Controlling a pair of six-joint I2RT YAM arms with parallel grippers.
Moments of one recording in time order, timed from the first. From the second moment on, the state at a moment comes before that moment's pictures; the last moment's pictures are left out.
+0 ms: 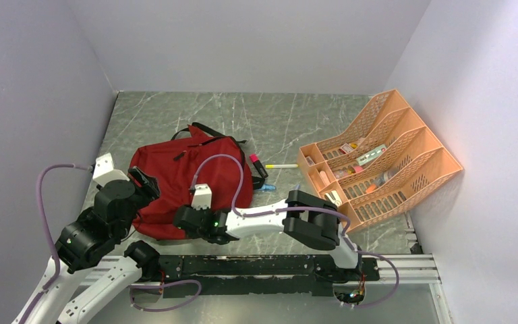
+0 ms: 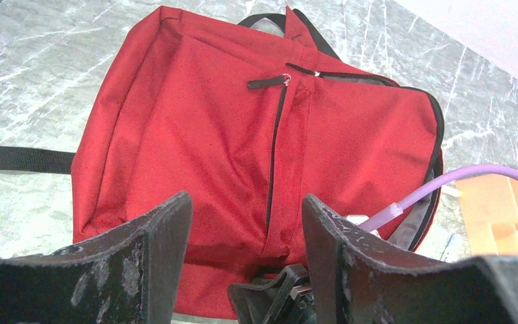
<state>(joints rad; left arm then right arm) -0.60 0.43 0.86 -0.94 -0.65 -0.74 1.39 2.07 1.37 -0.18 0.41 1.04</state>
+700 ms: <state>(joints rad) -0.60 0.45 0.84 -0.88 -0.59 -0.71 1.36 1.94 1.20 -0.10 0.38 0.99</state>
